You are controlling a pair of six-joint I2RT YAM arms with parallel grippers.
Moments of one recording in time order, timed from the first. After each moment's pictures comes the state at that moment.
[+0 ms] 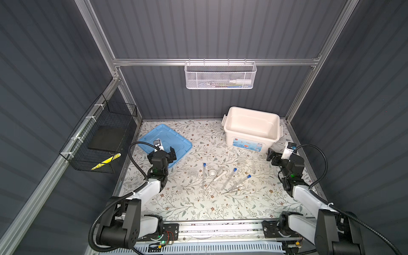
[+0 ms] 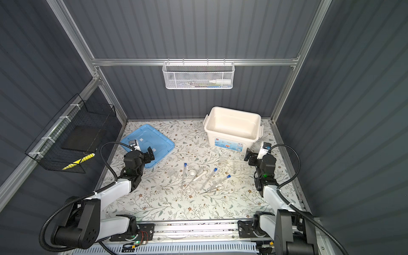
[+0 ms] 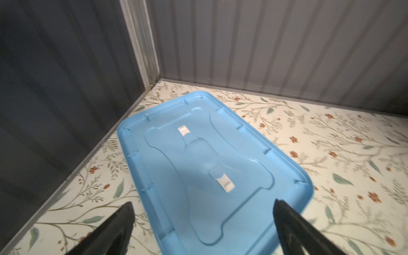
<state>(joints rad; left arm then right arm) -0.23 1.25 0.48 0.43 -0.35 -0.14 -0.08 1.07 0.35 0.44 -0.05 0.17</state>
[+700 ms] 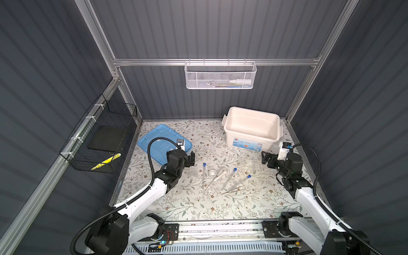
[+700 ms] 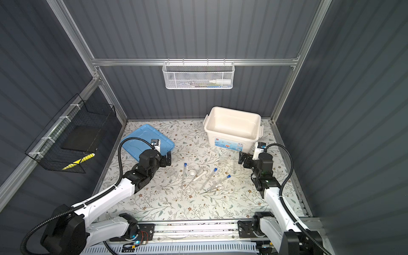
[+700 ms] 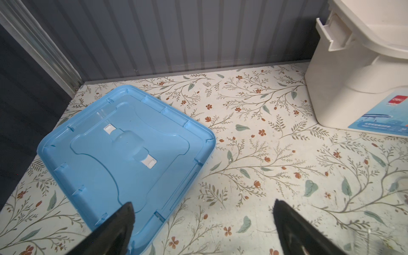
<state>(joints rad) -0.57 1.16 0.67 0.00 -0.40 -0.15 0.04 0.94 0.46 0.07 -0.10 0.27</state>
